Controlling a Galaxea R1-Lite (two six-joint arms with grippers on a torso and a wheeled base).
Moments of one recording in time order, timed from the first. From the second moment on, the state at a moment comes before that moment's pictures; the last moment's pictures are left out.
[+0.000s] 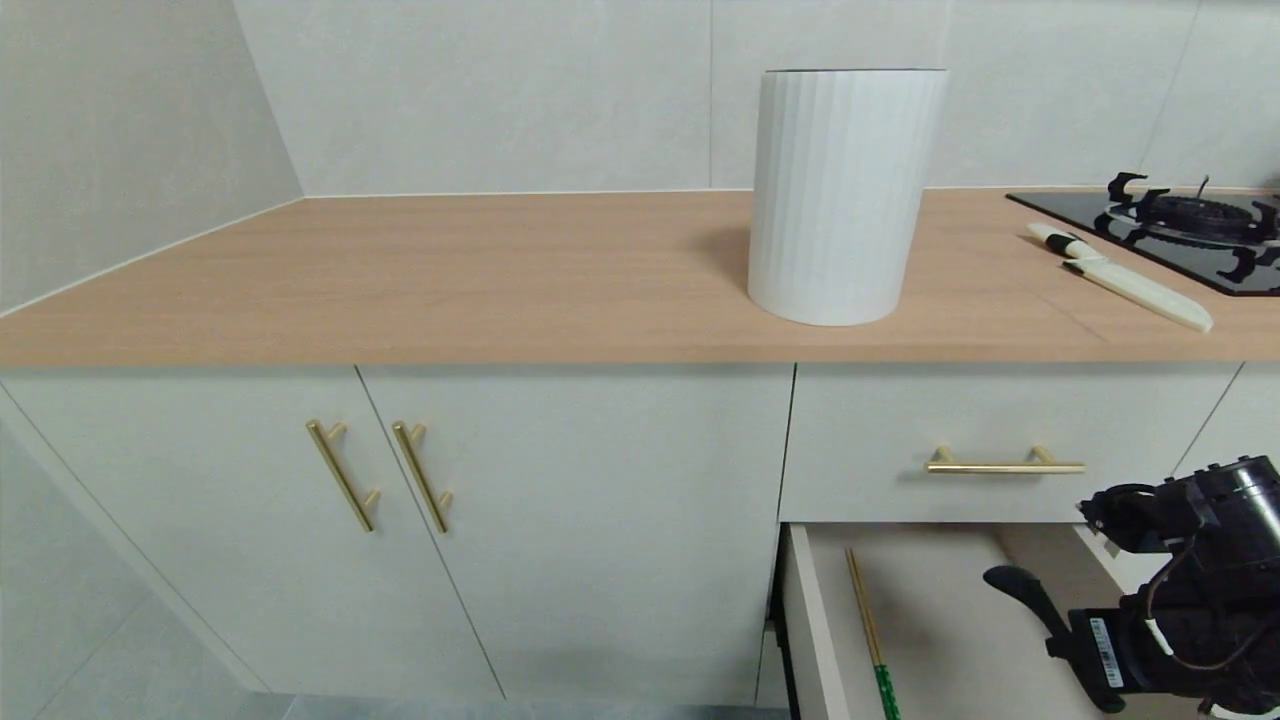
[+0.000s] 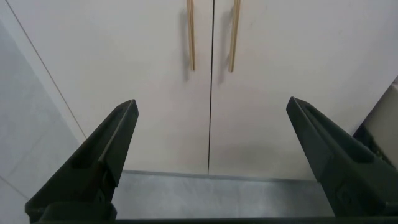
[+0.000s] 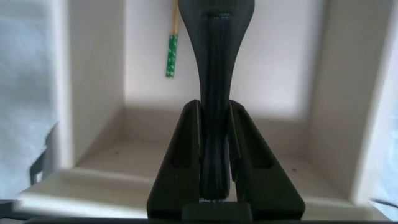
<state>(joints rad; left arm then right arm) 0.00 0.00 0.00 0.00 0.03 -0.01 0.24 1.51 -0.49 -0.07 -0.03 0.21</state>
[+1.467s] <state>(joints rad) 0.00 0.00 0.00 0.00 0.03 -0.01 0.23 2.16 -0.67 -0.45 -0.11 0.19</state>
